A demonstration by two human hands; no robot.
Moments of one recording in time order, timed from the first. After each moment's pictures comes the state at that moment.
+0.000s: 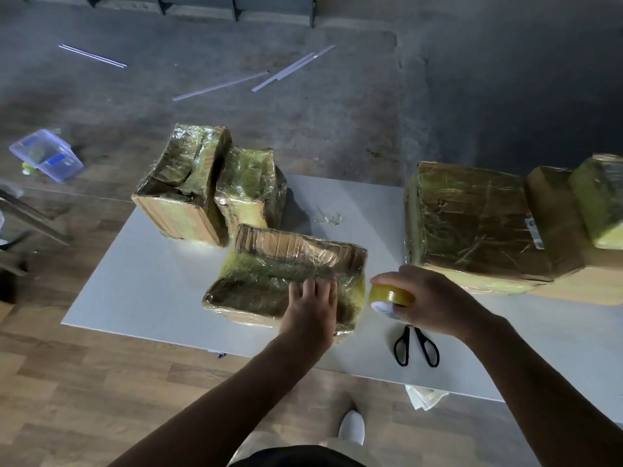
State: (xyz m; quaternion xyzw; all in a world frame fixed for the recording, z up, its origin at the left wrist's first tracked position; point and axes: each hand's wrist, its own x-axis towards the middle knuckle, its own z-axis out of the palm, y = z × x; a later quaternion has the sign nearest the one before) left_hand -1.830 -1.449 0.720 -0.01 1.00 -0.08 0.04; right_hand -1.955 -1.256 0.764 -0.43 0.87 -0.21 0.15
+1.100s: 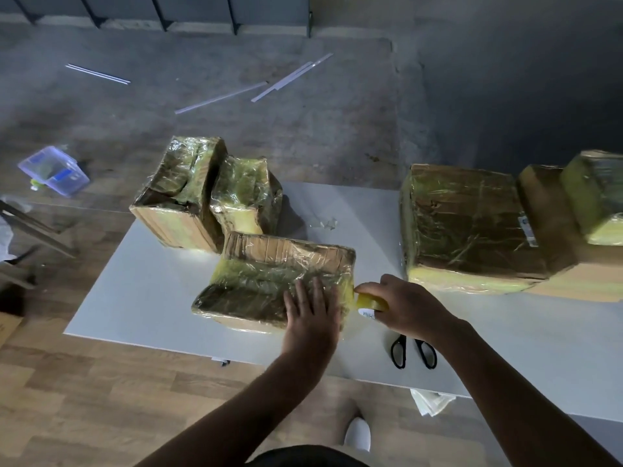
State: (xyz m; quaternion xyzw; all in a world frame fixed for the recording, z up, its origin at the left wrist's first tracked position) left_hand -1.827 -1.428 0.698 -0.08 0.99 0.06 0.07; right_hand -1.949 -1.271 0.731 -0.42 0.89 -0.13 0.14
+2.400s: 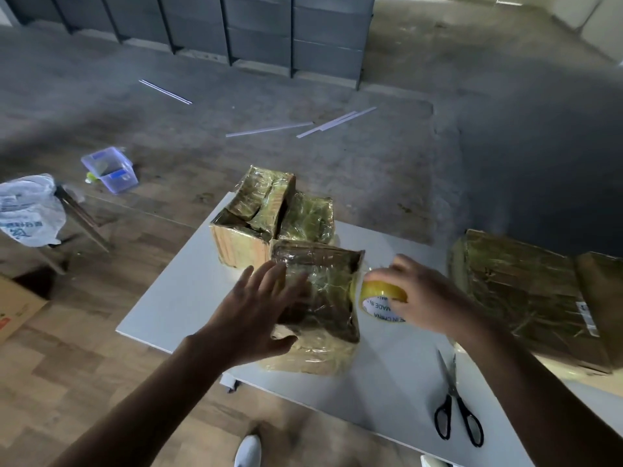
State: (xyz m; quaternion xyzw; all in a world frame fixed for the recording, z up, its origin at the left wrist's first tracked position) left_hand -1.767 -1.620 0.800 0.00 1.00 -0.02 -0.05; right_hand -1.960 -1.390 0.834 -0.50 0.85 -0.13 0.08
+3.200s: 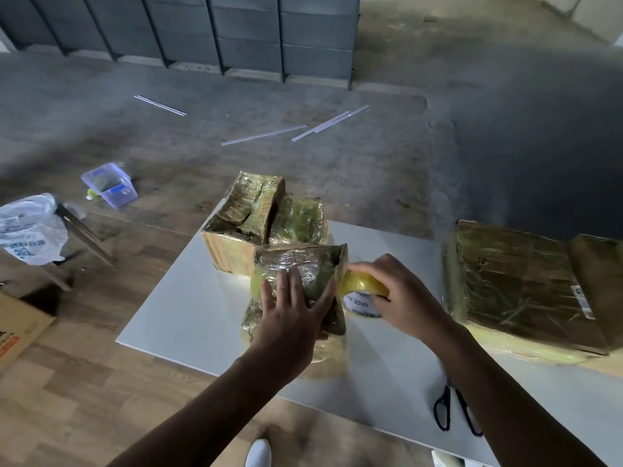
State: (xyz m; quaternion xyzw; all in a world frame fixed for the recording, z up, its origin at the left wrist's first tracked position) left_hand -1.793 -1.541 0.799 -0.09 1.00 -0.02 0.01; right_hand -1.948 -1.384 0.804 -0.47 0.83 -0.29 0.04
